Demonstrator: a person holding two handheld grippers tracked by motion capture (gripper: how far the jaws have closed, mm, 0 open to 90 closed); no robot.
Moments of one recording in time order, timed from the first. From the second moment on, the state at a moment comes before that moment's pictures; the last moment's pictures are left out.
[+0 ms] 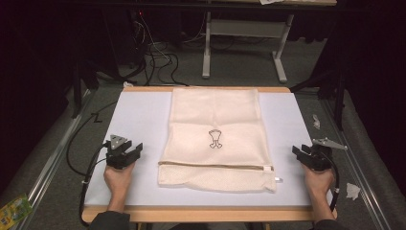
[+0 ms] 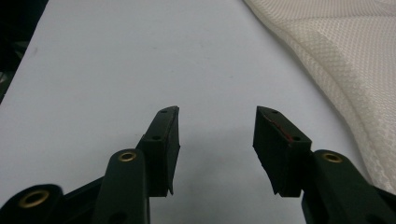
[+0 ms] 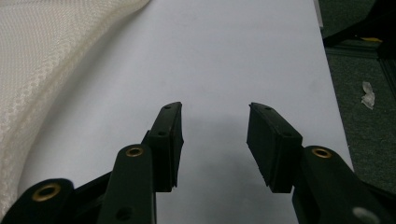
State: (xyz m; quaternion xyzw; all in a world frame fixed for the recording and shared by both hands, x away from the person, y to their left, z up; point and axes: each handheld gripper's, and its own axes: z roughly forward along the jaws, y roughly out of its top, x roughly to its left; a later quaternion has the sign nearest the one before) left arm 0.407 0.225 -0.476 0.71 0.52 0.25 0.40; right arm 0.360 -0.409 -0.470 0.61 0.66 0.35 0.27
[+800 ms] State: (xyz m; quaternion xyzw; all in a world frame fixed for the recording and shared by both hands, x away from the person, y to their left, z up) left arm 0.406 0.220 -0.484 0.72 0.51 0.24 0.41; right arm 0.354 -0.401 -0.474 0.58 0.67 0.35 0.29
